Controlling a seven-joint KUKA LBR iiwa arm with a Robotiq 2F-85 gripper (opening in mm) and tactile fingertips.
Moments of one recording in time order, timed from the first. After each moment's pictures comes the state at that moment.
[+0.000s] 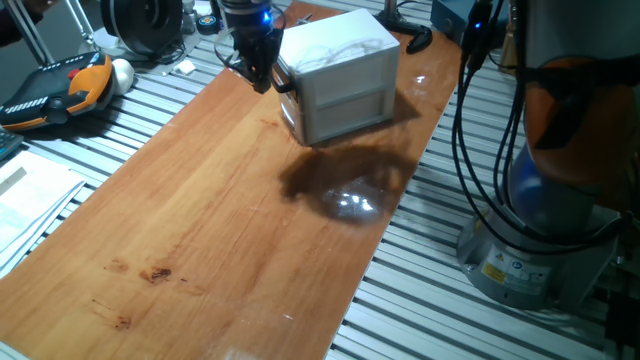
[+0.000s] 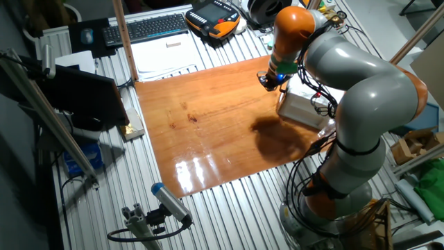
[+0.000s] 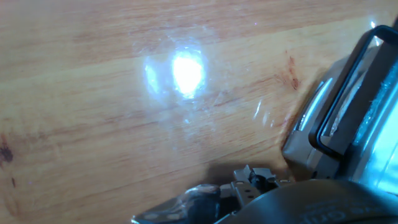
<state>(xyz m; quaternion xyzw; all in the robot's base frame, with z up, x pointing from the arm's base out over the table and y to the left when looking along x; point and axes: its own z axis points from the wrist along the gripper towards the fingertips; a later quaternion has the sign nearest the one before) 0.519 -0.008 0.232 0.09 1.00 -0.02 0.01</state>
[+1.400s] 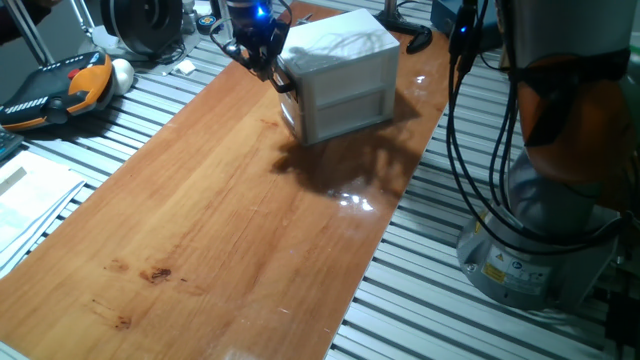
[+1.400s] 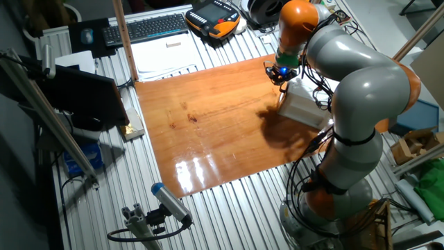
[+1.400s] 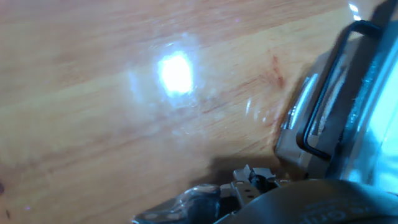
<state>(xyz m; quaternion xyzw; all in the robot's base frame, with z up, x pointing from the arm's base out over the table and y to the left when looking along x) 0.545 -0.056 0.220 0.25 0.97 -0.04 0.01</state>
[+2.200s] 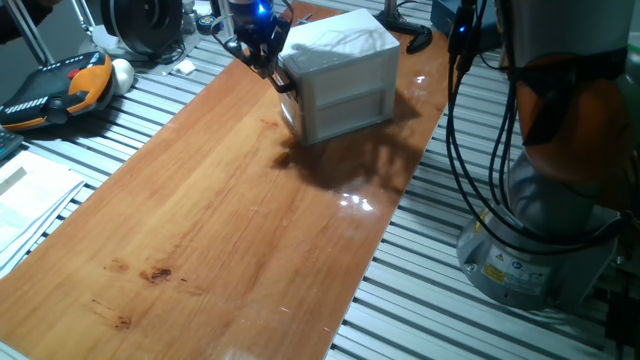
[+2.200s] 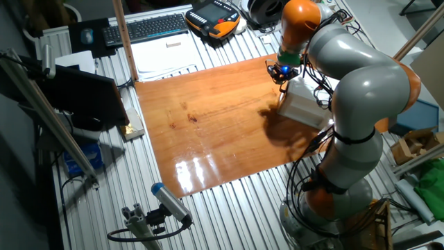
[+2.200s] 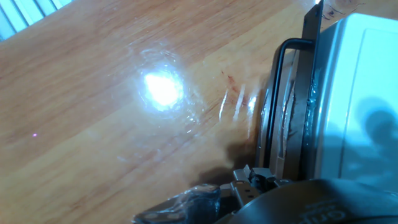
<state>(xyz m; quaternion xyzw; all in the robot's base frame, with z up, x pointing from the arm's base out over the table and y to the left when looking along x) 0.547 -0.064 0.220 0.26 0.97 -0.03 0.01</state>
